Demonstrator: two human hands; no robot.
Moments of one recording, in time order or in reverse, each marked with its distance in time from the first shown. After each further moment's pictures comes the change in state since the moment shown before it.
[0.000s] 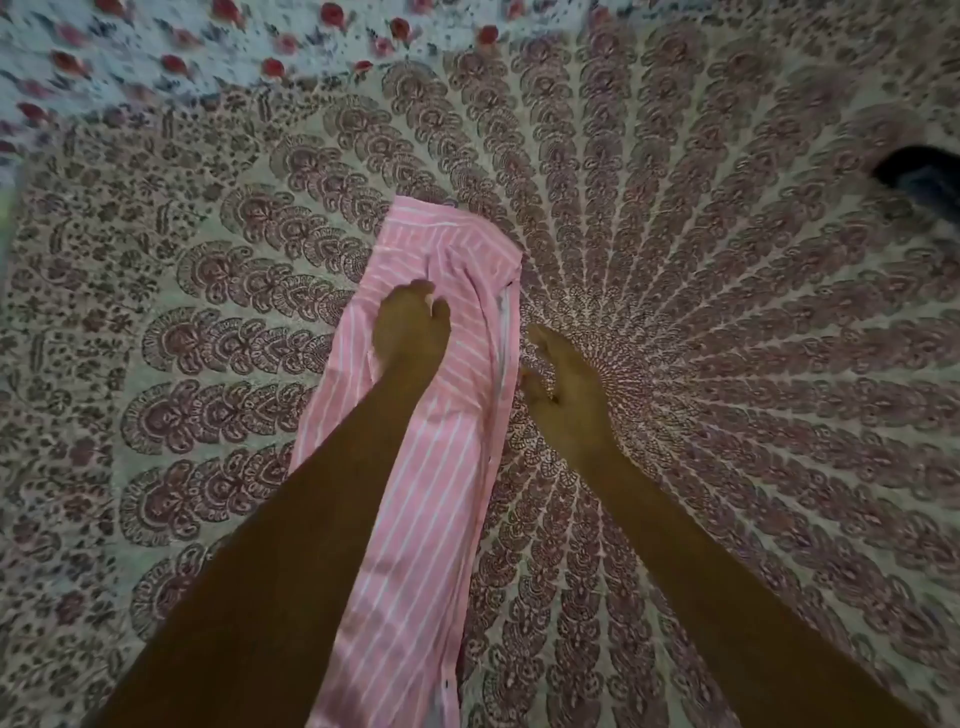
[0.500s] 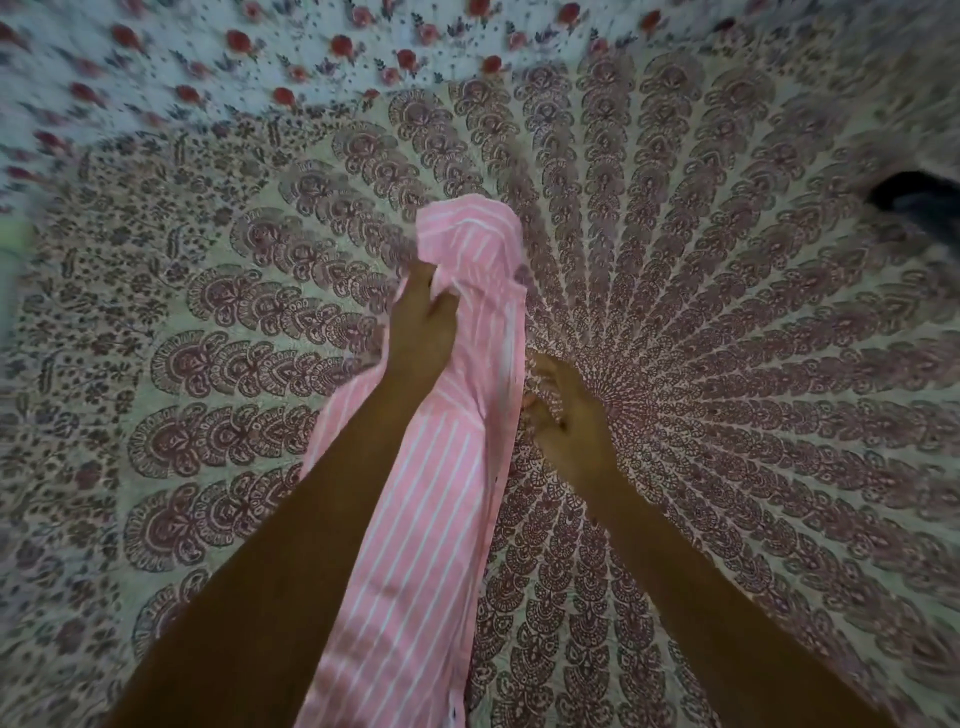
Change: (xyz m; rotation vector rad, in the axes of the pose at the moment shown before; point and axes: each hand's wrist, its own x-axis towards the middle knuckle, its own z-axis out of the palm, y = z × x) left_hand -0.009 0.026 -0.031 -0.582 -0.016 0.063; right_hand -0.001 0.005 0.007 0.013 0.023 0.080
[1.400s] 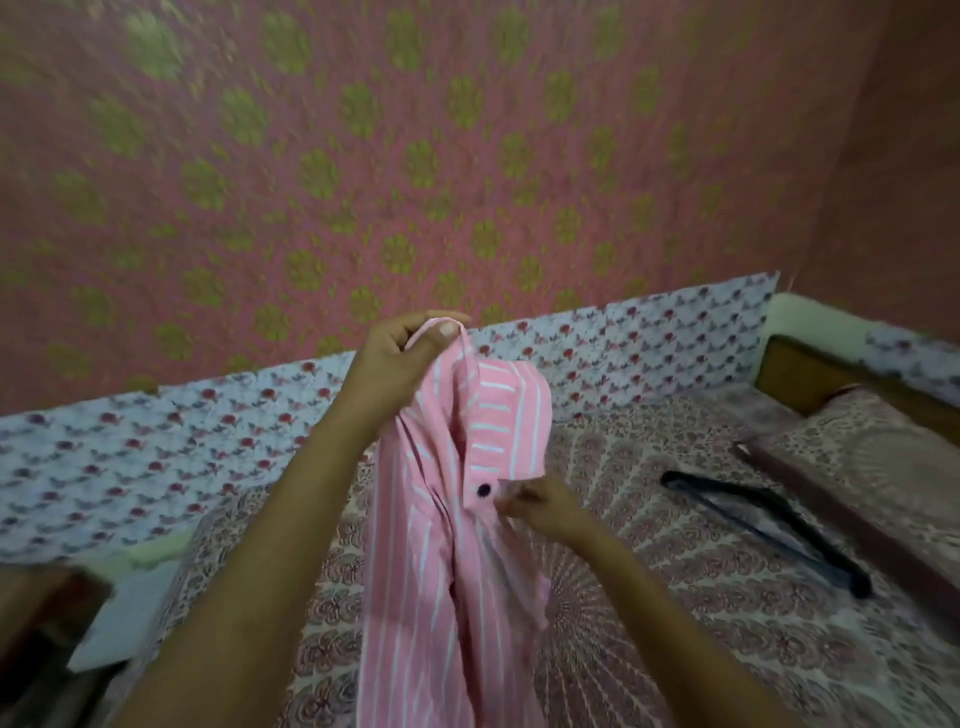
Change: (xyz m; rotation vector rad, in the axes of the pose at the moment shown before) left_hand -0.257 0.411 -0.262 -0.226 -0.145 0.750; right_hand -0.226 -0.302 -0.188 -0.028 -0.026 -0.237
